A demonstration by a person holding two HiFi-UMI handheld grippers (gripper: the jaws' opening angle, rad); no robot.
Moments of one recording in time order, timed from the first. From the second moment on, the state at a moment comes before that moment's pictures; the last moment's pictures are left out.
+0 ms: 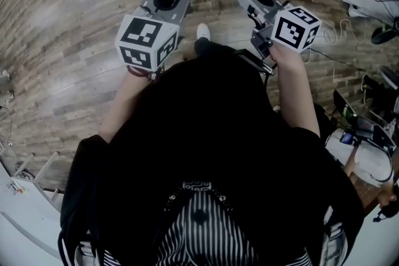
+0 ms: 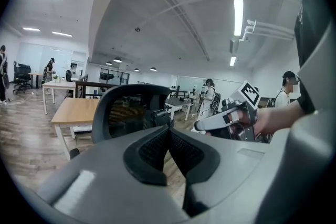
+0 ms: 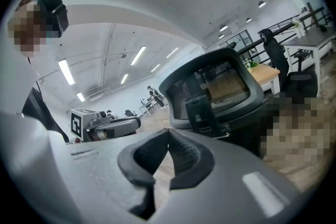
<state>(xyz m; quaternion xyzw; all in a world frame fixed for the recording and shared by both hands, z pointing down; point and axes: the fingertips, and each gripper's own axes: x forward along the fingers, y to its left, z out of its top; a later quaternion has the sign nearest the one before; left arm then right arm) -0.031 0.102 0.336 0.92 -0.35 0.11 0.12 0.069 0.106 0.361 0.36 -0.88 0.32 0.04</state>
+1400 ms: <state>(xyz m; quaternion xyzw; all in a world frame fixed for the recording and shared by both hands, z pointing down) -0.061 -0.049 0.354 0.81 -0.55 0.15 0.12 0.201 -0.071 0.376 0.44 -0.86 0.26 0.09</state>
